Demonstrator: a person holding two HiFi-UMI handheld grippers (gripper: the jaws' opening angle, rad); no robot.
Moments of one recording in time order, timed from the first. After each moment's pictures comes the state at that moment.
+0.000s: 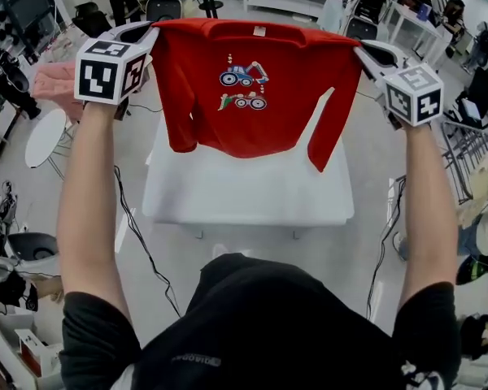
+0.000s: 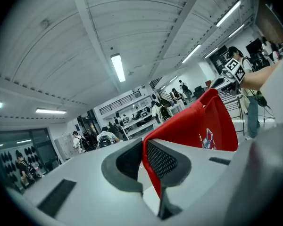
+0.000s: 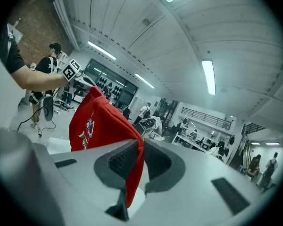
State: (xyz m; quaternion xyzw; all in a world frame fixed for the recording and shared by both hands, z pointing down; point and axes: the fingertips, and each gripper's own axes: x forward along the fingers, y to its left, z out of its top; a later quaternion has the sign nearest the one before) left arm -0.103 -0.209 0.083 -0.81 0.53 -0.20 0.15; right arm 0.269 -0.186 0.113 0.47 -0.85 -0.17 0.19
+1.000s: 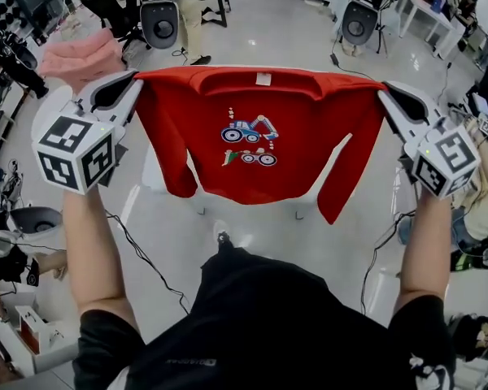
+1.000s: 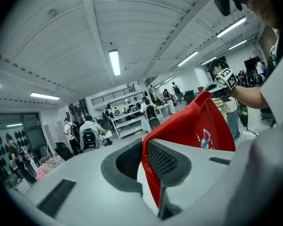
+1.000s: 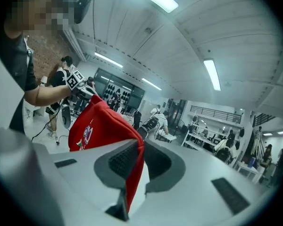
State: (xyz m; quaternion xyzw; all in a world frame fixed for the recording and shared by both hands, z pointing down) left arm -0.127 -0.033 0.150 -0.85 0.49 -0.20 0.09; right arm 0.247 -0.022 0.156 0.42 -0.88 -0.14 0.17
